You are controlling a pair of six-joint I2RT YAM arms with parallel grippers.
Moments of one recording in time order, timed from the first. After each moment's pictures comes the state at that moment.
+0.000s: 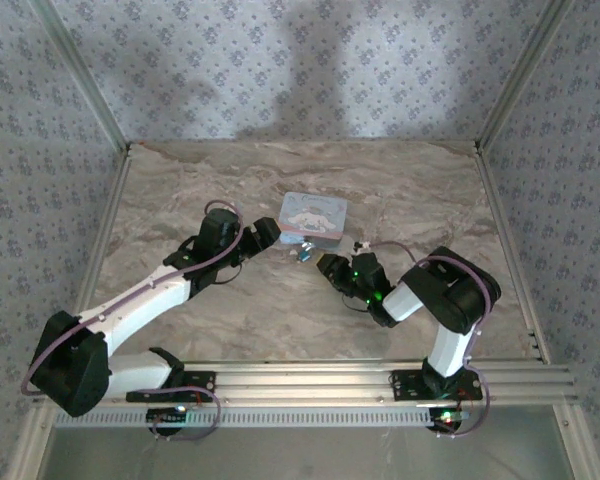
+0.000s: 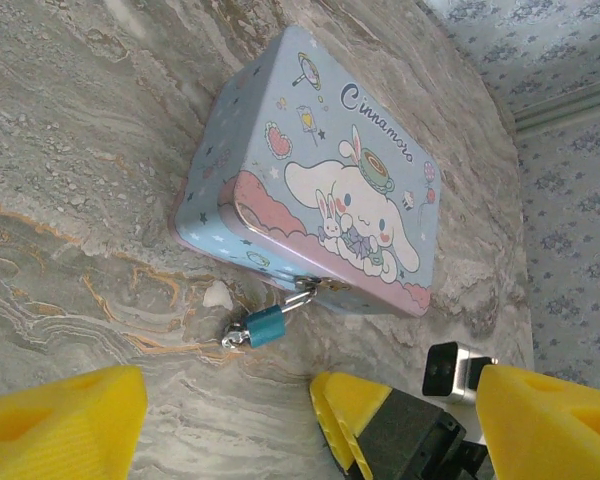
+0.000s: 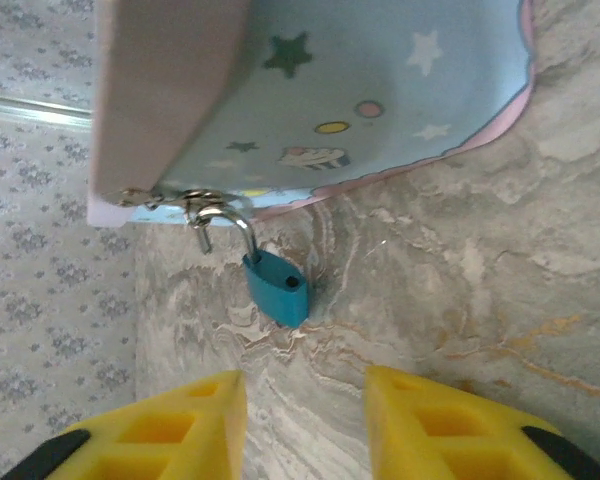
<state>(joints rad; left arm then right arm) -0.60 1.22 0.74 -0.09 0.06 -0.98 0.66 1.76 0.37 0.99 -0.09 1.24</state>
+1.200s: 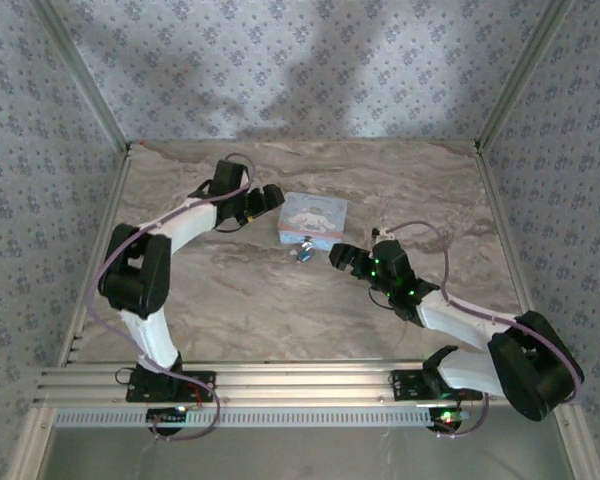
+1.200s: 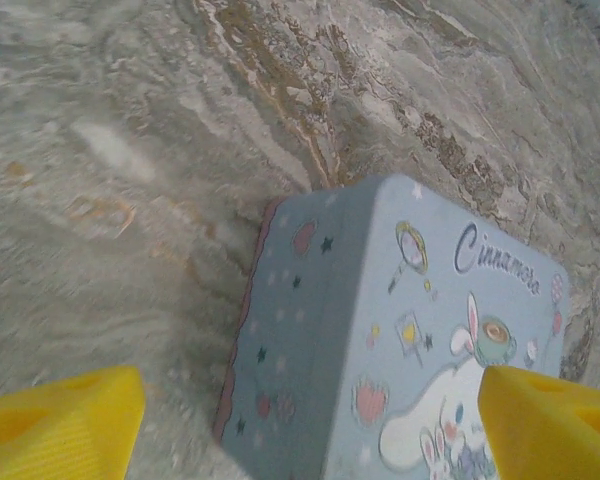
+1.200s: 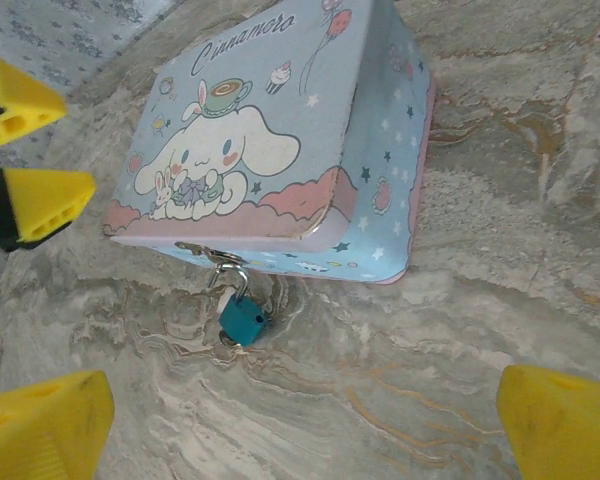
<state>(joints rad) -0.37 1.87 1.29 -0.24 0.35 -0.71 0.58 1.18 0.41 0.27 0.03 0.77</state>
